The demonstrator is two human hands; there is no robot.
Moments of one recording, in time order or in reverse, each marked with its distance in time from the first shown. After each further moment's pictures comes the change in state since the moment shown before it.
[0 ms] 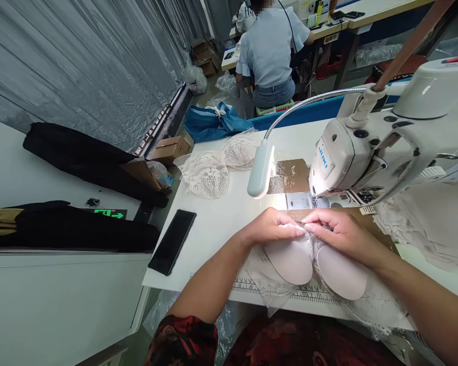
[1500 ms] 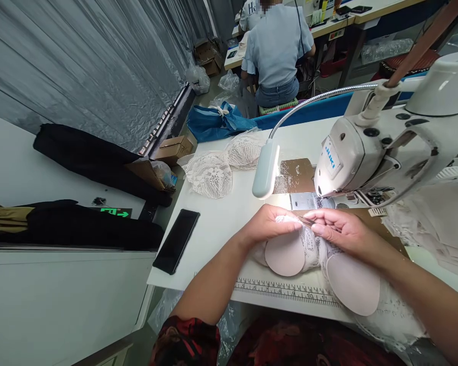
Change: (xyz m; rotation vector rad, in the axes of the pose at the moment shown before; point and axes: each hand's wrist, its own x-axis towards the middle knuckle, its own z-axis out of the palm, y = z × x) left_hand -0.010 0.005 -0.001 -0.153 0.150 -0.002; right_hand 0.000 0.009 0.002 0.154 -0.033 0.059
